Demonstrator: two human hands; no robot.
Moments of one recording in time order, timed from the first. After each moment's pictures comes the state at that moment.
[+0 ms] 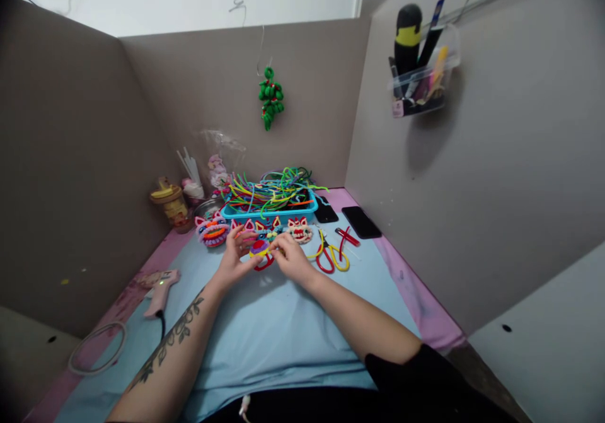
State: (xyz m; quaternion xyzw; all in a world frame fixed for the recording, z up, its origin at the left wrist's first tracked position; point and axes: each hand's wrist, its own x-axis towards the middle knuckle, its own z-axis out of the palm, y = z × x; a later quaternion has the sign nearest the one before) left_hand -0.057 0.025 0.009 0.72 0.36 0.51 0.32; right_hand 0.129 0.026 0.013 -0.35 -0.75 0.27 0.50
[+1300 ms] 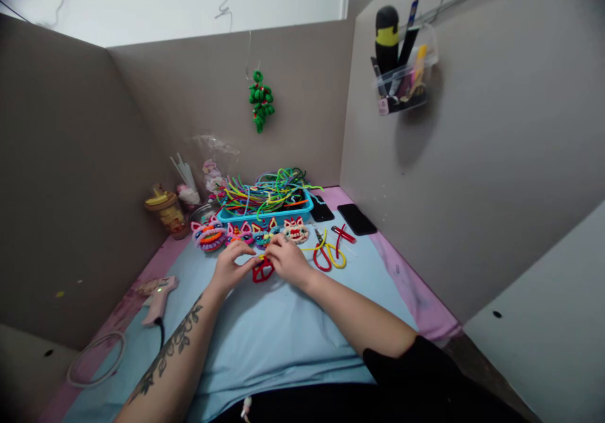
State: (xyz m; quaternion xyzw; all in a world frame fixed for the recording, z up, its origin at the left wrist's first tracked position) left_hand -0.058 0.020 0.026 0.80 0.37 0.46 0.11; right_hand 0.132 0.023 0.012 -0.34 -0.82 0.13 0.45
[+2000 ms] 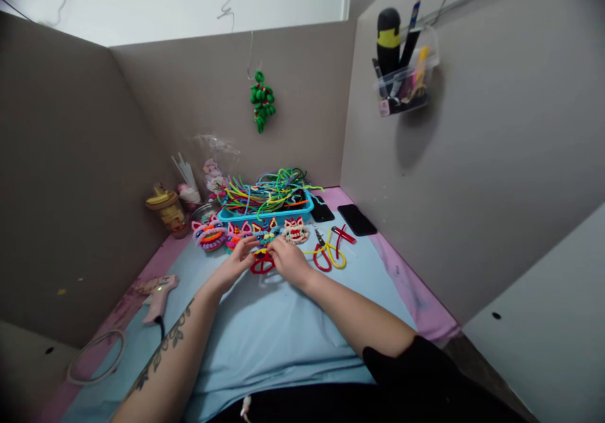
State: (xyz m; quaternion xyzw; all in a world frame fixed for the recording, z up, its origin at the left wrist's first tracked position) left_hand -0.059 0.028 0.012 0.64 0.41 0.43 0.49; right_hand 0.131 0.026 0.007 -0.37 -0.81 0.12 0.44
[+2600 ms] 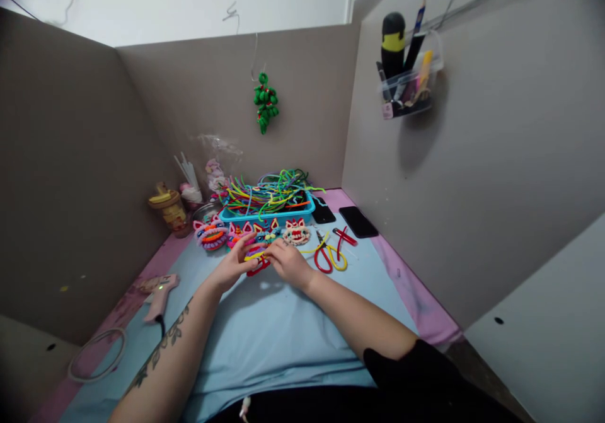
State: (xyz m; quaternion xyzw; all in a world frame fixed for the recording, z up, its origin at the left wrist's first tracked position) left_hand -0.055 0.019 0.025 0.58 0.33 0.44 0.60; right_hand 0.133 0.025 0.006 -0.28 -0.84 0.13 0.46
